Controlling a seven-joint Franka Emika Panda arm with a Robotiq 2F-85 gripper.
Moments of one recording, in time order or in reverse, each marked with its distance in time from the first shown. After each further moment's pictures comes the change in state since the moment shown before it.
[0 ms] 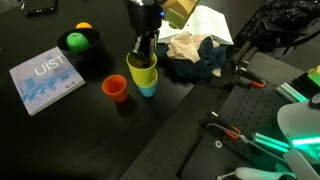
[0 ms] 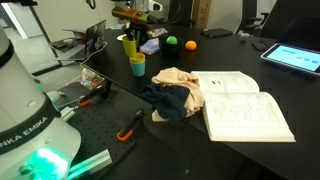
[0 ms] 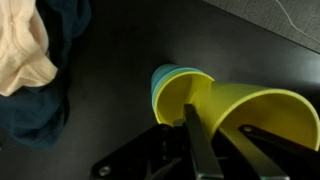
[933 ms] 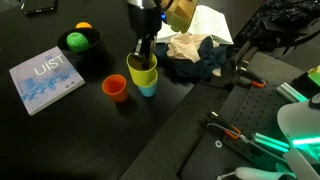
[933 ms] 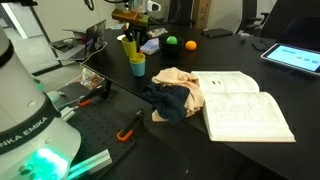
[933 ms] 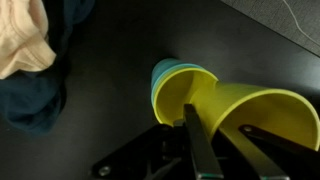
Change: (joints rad) arm 0.001 0.000 0.014 -0.023 0.001 0.064 -0.065
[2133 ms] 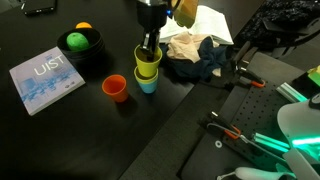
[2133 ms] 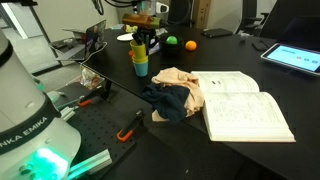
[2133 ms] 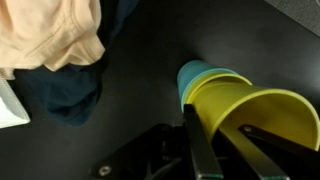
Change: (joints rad) arm -0.057 0.030 -0.020 -0.001 -0.095 0.059 -0.041
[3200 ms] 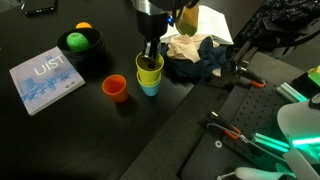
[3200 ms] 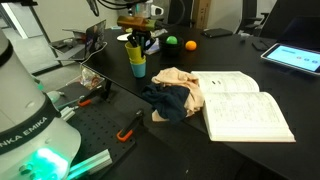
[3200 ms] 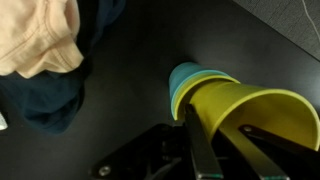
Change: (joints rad) arm 0.011 0.000 0.028 -0.026 -0.001 0.004 -0.002
